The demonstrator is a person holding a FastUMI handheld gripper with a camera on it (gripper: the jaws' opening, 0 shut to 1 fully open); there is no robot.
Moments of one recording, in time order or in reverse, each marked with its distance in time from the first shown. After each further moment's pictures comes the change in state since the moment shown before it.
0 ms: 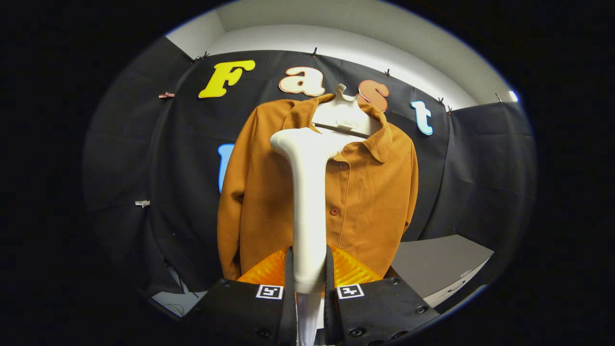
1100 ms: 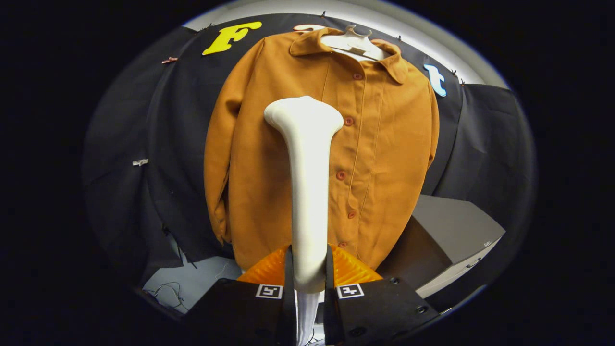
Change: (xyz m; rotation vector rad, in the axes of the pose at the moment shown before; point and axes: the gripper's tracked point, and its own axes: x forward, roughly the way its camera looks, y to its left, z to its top) arm 0.006 0.009 -0.146 -0.034 0.288 0.049
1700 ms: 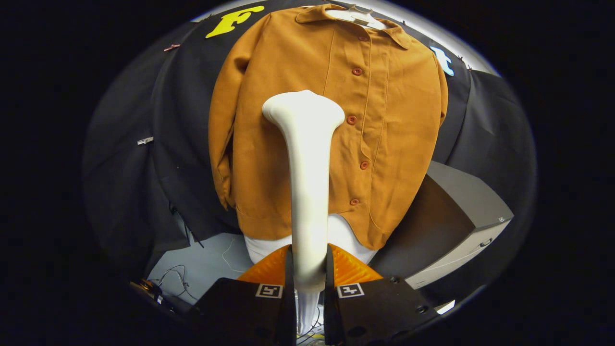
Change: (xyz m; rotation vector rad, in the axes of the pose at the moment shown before) arm -0.012 0.006 -0.064 0.004 0.138 0.042
